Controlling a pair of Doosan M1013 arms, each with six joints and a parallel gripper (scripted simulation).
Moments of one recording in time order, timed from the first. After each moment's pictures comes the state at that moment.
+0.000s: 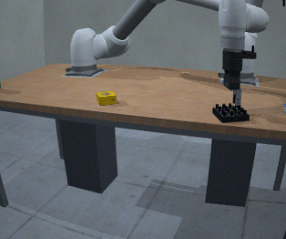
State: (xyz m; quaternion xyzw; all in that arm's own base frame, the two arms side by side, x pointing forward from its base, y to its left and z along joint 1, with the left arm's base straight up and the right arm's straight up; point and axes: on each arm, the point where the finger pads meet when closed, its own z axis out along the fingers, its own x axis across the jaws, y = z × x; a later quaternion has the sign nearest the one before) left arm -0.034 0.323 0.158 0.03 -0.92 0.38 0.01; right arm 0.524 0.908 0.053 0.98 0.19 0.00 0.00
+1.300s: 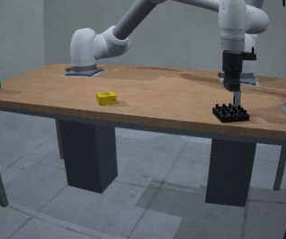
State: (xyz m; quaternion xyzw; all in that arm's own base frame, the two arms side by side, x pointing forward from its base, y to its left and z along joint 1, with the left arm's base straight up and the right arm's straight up) left arm -0.034 0.323 0.158 0.03 -0.92 0.38 0.01; right arm 0.524 0.908 0.047 0.98 0.19 0.00 0.00
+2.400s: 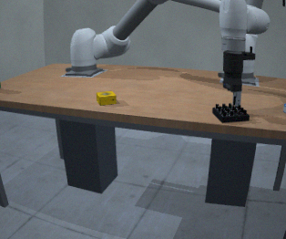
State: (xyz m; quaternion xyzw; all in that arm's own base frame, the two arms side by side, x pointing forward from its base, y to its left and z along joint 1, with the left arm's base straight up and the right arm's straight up) left arm -0.034 0.323 0.158 0.03 -0.92 0.38 0.01; right arm 0.524 0.908 0.047 0.95 0.31 0.00 0.00
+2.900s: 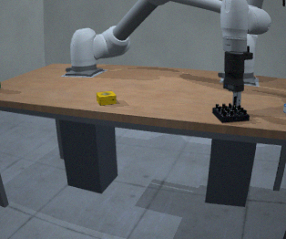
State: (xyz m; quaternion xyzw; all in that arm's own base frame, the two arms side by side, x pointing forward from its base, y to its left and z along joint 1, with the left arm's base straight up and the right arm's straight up) left arm -0.034 0.323 0.158 0.03 -0.92 0.38 0.01; right arm 0.524 0.908 0.047 0.90 0.43 0.00 0.00
